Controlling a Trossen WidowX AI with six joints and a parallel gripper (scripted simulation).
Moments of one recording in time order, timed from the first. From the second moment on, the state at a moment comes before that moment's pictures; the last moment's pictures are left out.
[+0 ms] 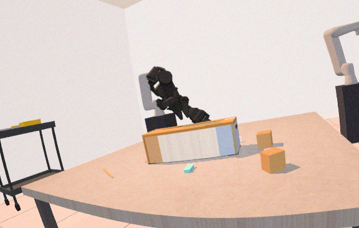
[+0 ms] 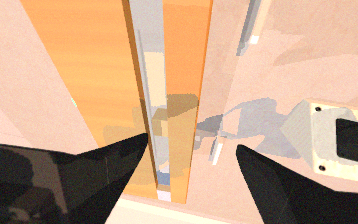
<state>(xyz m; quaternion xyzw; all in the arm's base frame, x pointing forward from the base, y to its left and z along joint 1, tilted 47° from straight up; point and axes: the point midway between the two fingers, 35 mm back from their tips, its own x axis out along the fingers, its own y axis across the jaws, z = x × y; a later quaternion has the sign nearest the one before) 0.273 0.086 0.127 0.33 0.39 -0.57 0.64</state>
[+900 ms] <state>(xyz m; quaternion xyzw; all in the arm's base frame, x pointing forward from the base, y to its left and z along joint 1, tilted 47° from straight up) 0.273 0.065 0.106 0.33 0.41 -0.57 0.63</state>
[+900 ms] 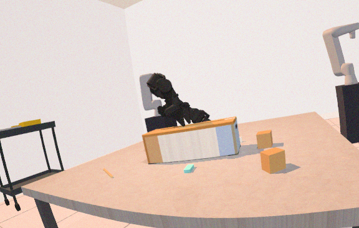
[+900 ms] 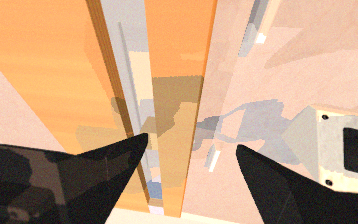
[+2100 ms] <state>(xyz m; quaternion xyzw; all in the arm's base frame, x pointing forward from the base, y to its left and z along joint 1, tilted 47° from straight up) 0.273 0.042 0.071 0.33 0.41 -0.57 0.63</state>
